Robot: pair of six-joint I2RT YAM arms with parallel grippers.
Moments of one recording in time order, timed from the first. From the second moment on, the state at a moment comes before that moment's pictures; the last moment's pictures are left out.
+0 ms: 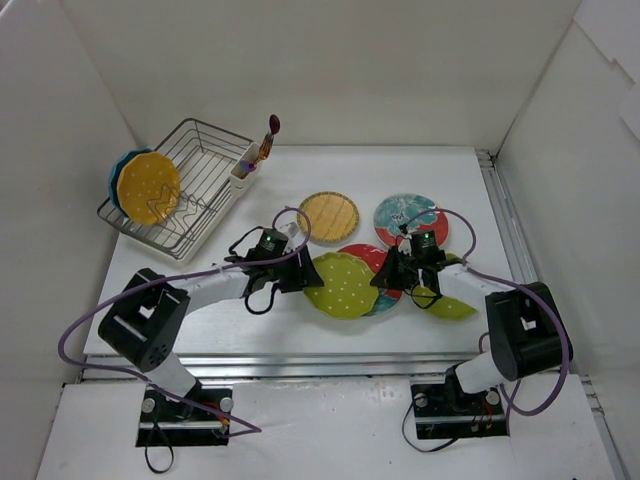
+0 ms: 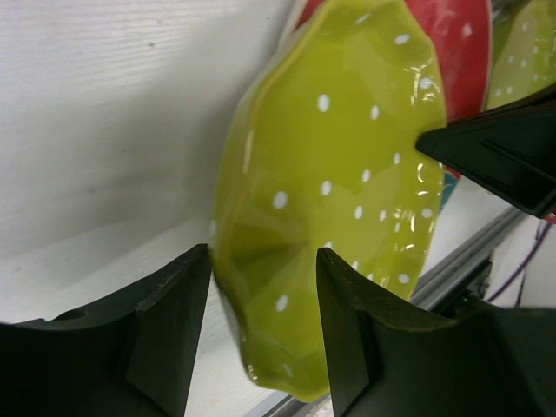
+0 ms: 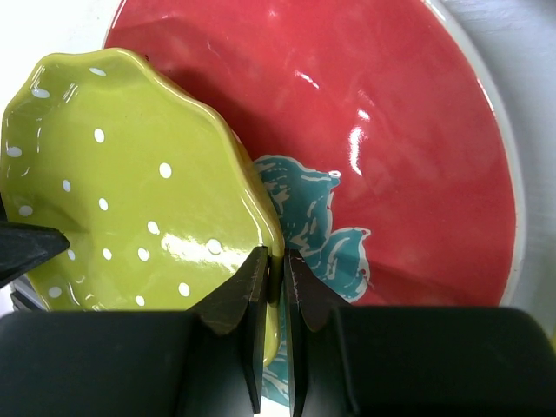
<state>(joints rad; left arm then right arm) -0.60 1.61 0.84 -0.02 0.30 -0.78 0.26 1.47 0.61 -0.05 -0.40 0.52</state>
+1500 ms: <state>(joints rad) -0.54 1.59 0.55 0.53 0.55 -0.99 0.36 1.43 0.66 -0.09 -0.31 0.53</state>
